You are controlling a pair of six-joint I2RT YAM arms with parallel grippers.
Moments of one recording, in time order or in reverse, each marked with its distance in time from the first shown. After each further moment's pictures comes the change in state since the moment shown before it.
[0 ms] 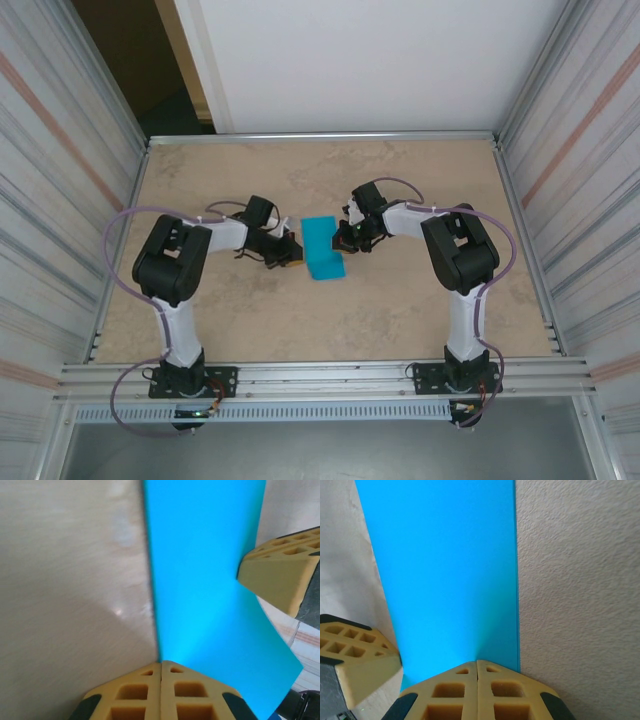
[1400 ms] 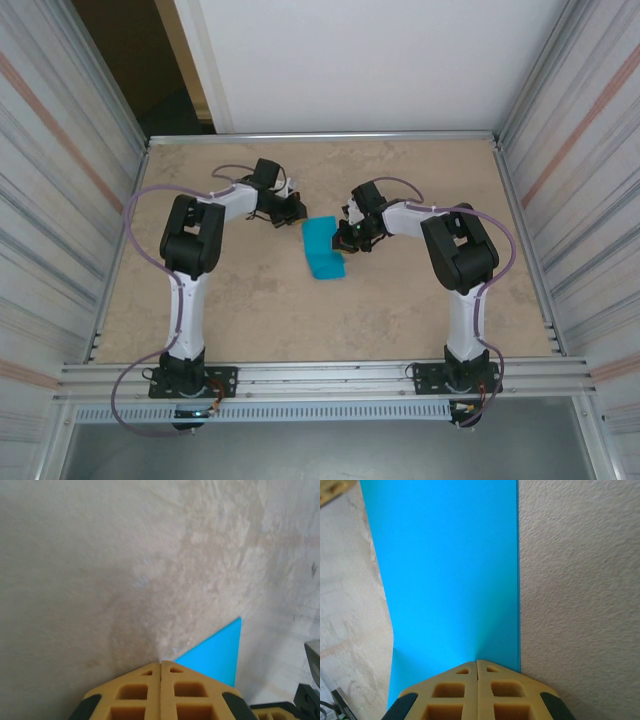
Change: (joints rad) left arm 0.050 0.325 0.563 -0.145 -0.133 -0.018; right arm -0.001 0.001 0.012 -0.017 -0.001 -0.008
